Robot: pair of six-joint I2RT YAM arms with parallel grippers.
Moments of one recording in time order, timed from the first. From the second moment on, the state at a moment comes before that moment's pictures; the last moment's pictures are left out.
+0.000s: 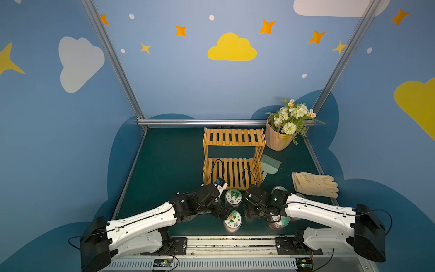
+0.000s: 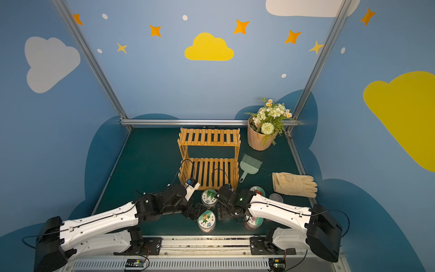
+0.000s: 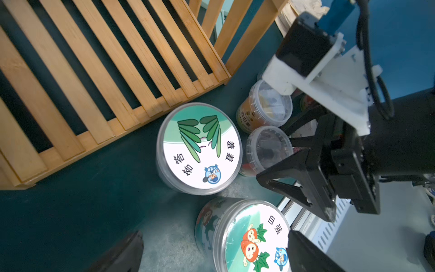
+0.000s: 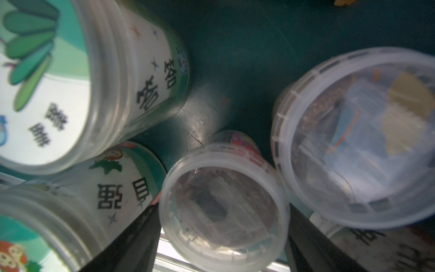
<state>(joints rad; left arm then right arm) -1.04 1.07 0.69 -0.42 0.06 -0.52 1.08 1.24 0.75 -0.80 0.05 0.84</state>
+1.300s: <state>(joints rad) -1.04 1.15 0.82 -0.44 0.09 -0.46 1.04 0.95 0.70 -0.78 -0.01 0.78</state>
